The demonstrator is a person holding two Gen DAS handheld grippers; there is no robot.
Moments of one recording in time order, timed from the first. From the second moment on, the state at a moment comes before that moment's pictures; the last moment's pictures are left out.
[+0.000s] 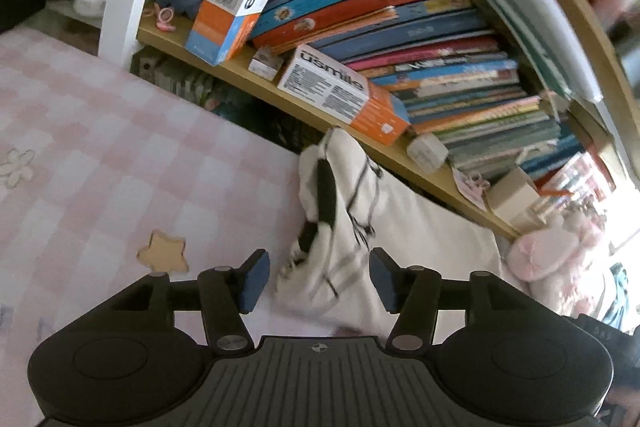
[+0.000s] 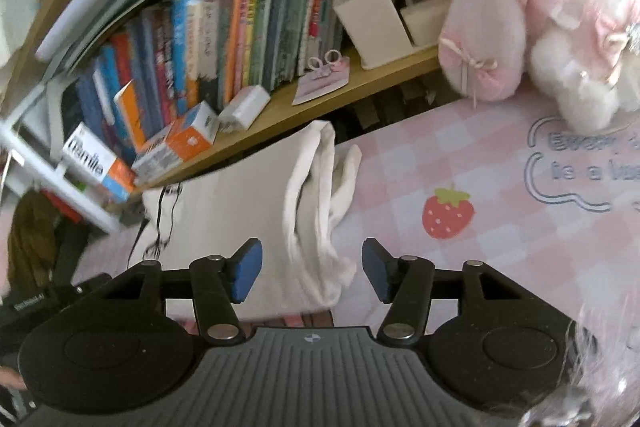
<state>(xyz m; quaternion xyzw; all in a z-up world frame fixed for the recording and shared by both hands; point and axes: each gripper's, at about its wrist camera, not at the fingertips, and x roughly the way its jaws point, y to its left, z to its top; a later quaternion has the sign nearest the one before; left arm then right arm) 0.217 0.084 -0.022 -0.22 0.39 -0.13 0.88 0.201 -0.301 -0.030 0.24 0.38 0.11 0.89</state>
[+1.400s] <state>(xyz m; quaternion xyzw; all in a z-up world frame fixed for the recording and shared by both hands) 0.062 -0.002 0.007 -0.01 0.35 -0.06 0.94 0.048 -0.259 -0.003 0.04 0.36 0.06 0.93</state>
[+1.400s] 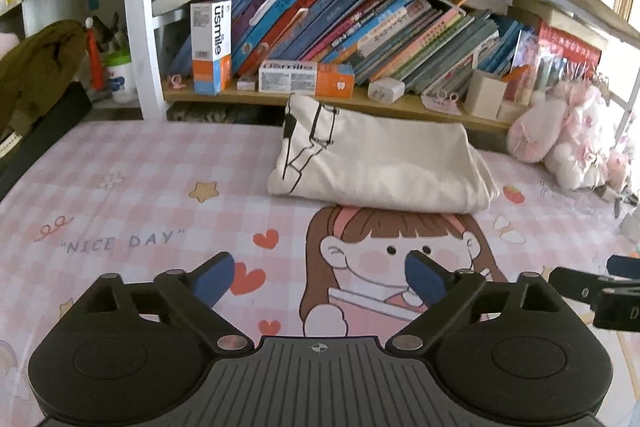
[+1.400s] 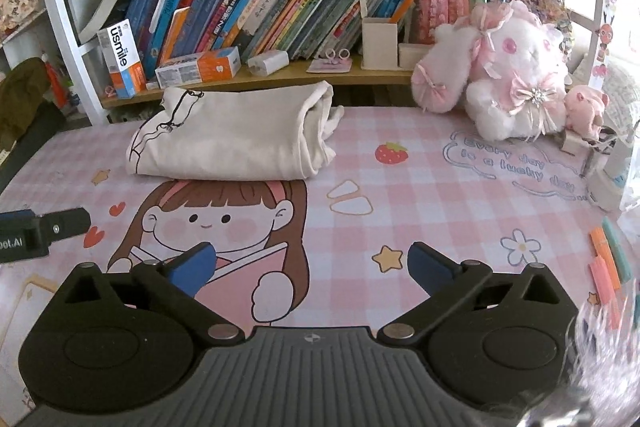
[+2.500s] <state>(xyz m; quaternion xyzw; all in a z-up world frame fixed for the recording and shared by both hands) 0.055 -0.001 0.003 -0.02 0.36 -0.06 0.93 0.037 -0.248 -0.008 0.02 0.37 0.06 0.93</state>
